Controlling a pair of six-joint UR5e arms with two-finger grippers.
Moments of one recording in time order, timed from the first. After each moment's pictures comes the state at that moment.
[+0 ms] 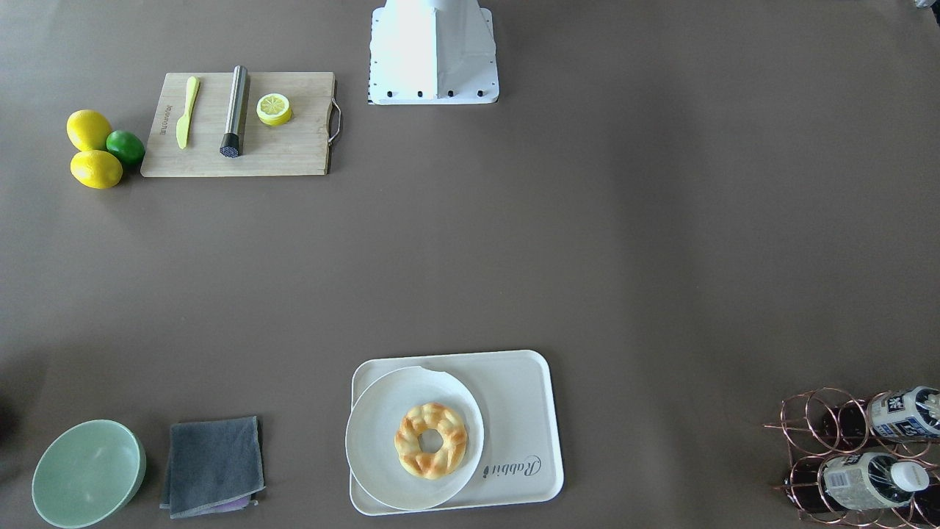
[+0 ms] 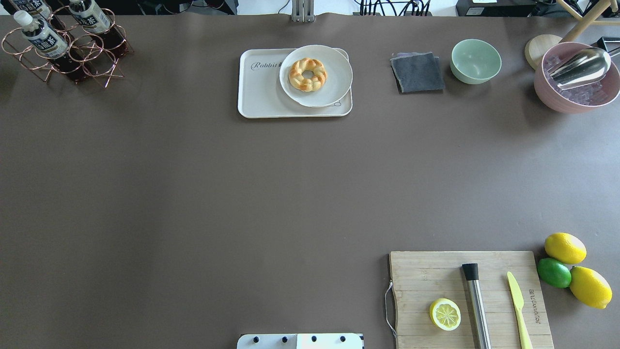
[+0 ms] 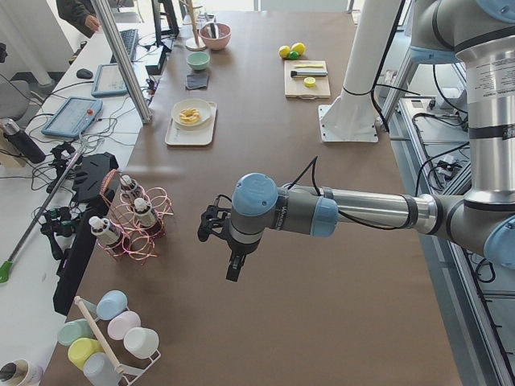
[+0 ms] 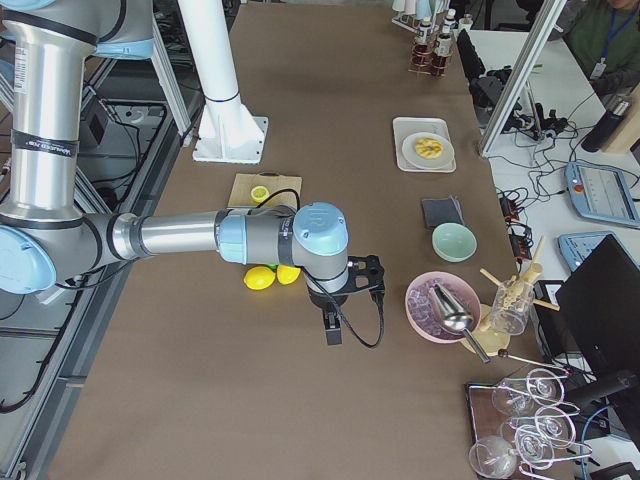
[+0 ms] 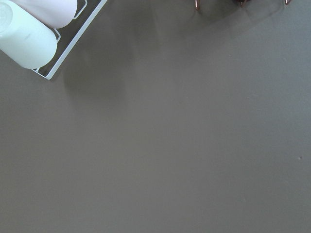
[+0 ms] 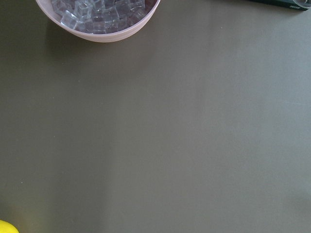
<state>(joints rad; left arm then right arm) -1.66 -1.39 -1.84 -1.66 -2.37 0.15 1.68 -1.74 1.87 -1.67 2.29 -0.20</state>
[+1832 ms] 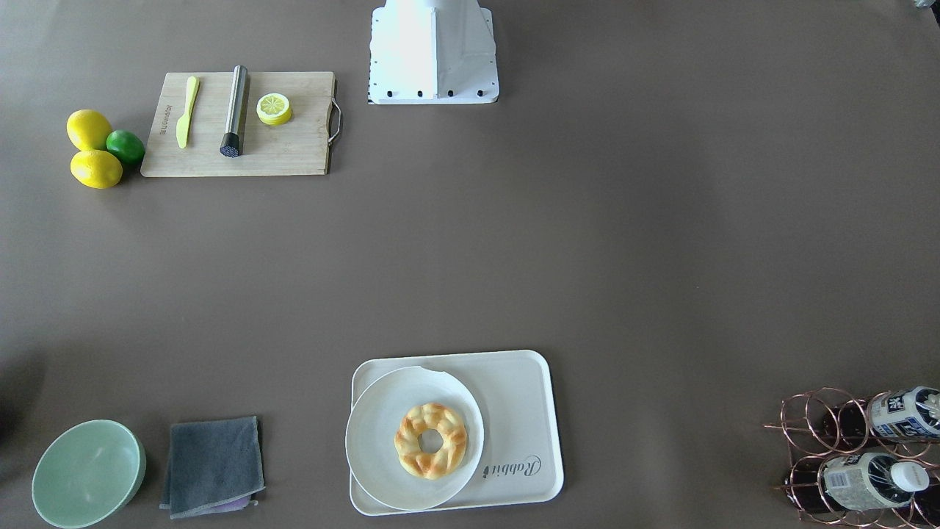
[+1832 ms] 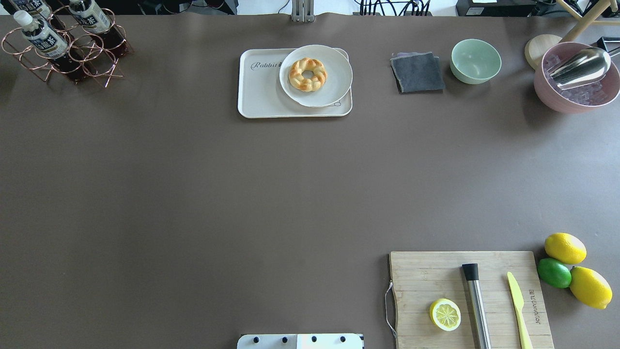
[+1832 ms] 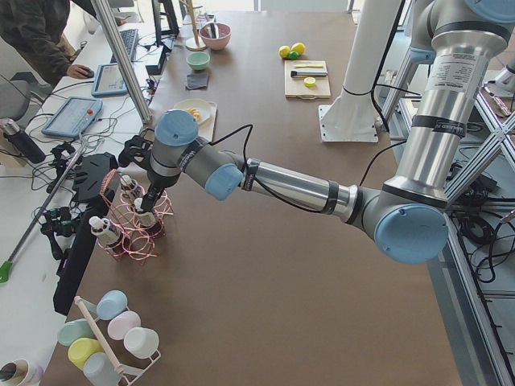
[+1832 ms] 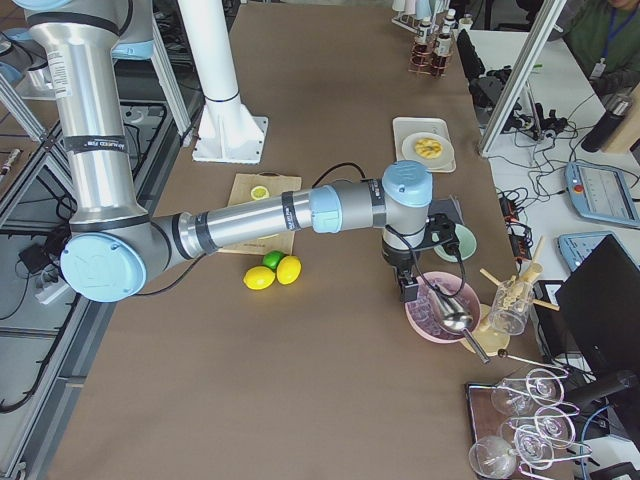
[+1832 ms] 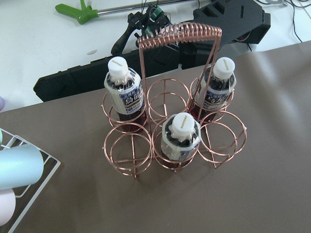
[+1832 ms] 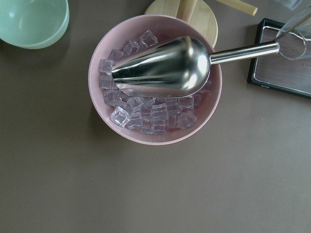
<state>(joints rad) -1.54 -1.82 -1.58 -2.00 -2.34 -0.26 1.56 -1.44 1.72 -1.66 2.29 -0.10</state>
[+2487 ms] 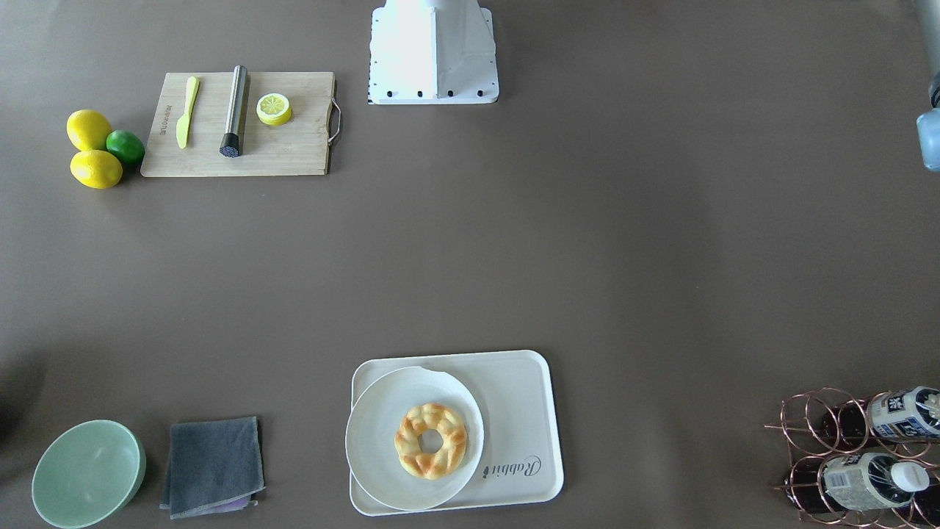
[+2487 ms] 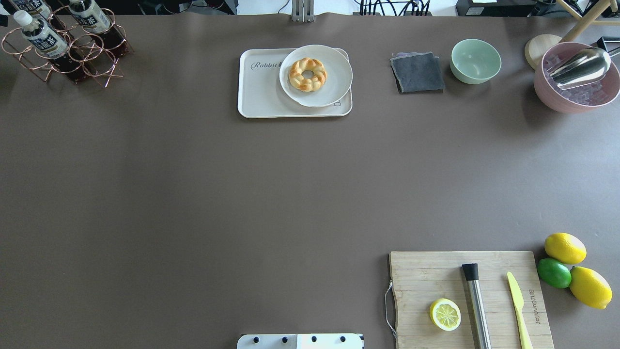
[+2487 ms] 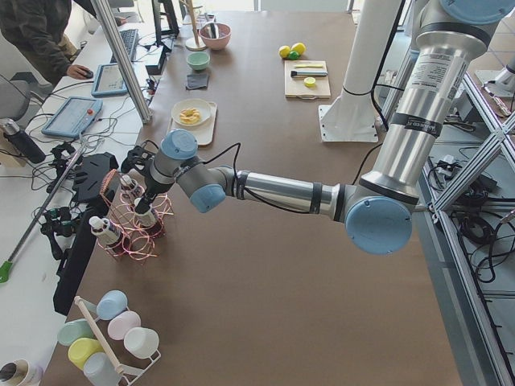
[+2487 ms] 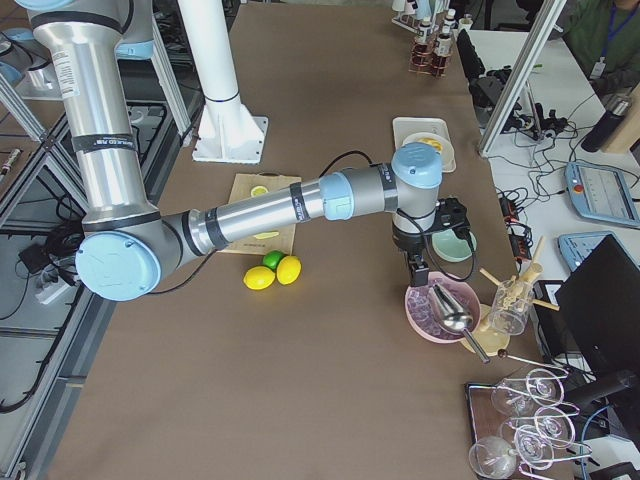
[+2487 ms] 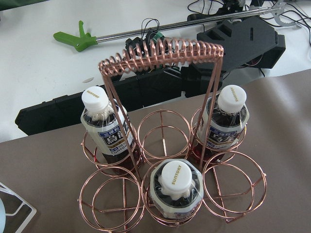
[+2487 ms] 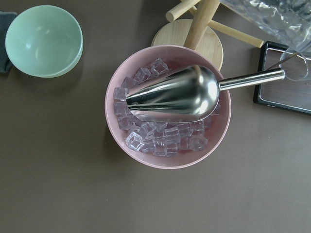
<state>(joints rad) -1.37 -1.88 -1.39 -2.33 -2.12 -0.45 1.55 -1.39 1.72 -1.66 2.29 -0.03</state>
